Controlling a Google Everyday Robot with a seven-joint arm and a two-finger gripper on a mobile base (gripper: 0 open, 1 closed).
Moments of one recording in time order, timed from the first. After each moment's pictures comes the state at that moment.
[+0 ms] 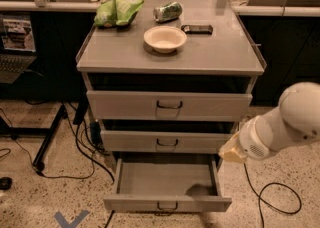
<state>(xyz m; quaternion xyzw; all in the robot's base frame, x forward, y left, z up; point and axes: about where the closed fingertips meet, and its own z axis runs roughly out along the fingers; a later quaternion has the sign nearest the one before) 0.448 -0.193 0.708 -0.48 0.85 0.11 0.19</state>
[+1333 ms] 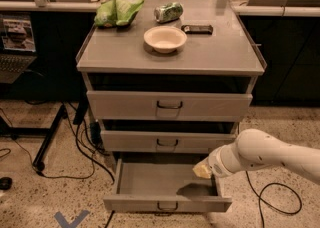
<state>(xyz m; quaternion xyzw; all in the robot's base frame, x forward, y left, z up) 0.493 -0.148 0.519 -0.36 0.89 0.19 0.20</state>
